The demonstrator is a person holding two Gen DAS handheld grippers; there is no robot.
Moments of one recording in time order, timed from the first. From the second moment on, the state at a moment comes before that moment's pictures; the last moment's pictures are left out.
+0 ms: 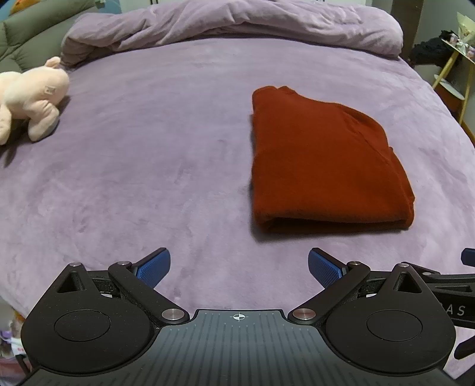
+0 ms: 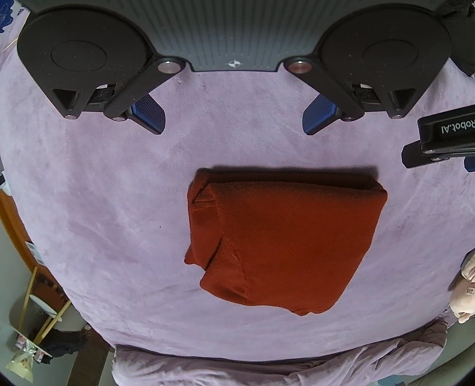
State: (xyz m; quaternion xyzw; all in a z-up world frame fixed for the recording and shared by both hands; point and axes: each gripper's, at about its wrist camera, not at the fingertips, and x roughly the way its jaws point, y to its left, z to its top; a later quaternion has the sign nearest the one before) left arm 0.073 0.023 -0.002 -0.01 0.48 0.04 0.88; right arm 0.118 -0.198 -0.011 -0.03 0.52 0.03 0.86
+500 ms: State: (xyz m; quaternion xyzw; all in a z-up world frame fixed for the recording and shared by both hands) left arm 0.075 0.019 -0.004 0.00 0.49 0.03 0.87; right arm 0.123 -0.205 -0.009 -0.02 0.52 0.03 0.85
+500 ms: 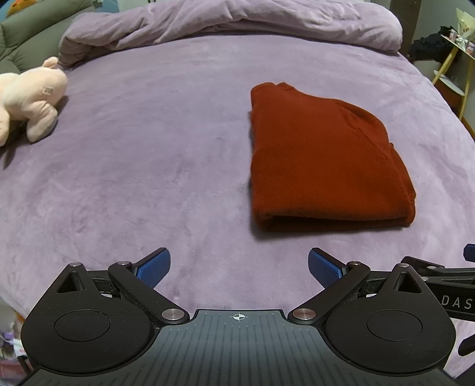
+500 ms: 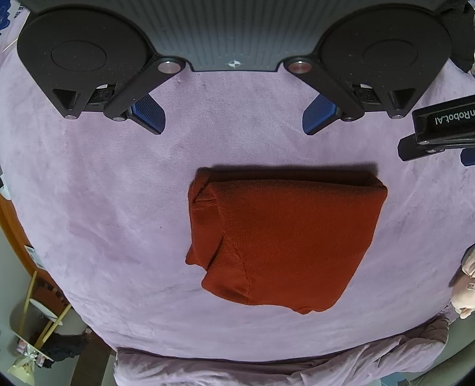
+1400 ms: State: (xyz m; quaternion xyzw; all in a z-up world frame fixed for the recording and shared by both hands) left arm 0.079 0.019 -0.008 0.00 0.49 0.03 0.87; right arm 0.129 -0.213 -0.011 -0.01 0.52 0.03 0.85
